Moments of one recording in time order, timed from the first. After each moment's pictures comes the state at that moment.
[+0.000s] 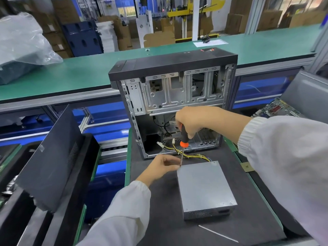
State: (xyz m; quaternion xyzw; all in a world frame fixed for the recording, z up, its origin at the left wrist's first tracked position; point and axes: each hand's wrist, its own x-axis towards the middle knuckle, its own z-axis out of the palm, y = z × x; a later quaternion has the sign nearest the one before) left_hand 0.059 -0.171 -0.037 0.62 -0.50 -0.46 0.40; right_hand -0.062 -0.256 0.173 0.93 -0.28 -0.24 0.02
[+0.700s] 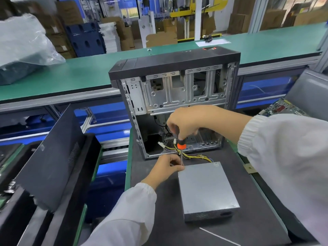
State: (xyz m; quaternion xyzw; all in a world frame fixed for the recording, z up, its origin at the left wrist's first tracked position) left_hand 0.043 -0.179 -0.042 0.68 -0.56 -0.33 0.36; right_hand -0.055 -0.259 0.166 0.95 -0.25 -0.19 -0.04
